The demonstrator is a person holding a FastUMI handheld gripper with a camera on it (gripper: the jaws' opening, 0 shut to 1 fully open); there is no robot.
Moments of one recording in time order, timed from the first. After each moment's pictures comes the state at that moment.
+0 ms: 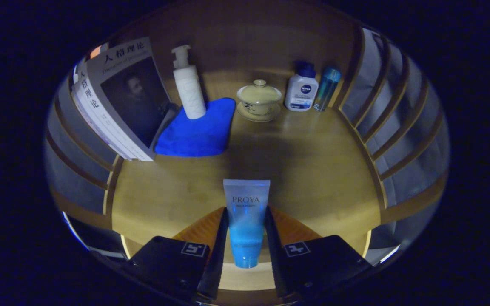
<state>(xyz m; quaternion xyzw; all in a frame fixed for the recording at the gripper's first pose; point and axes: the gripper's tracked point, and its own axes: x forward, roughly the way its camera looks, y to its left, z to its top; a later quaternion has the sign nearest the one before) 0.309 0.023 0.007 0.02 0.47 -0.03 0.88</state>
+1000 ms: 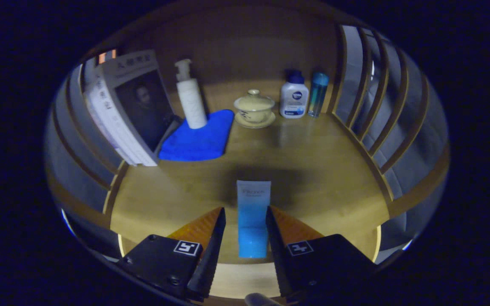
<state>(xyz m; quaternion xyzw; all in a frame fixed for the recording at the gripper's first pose) 0.279 0.025 0.013 0.03 0.37 0.01 0.93</state>
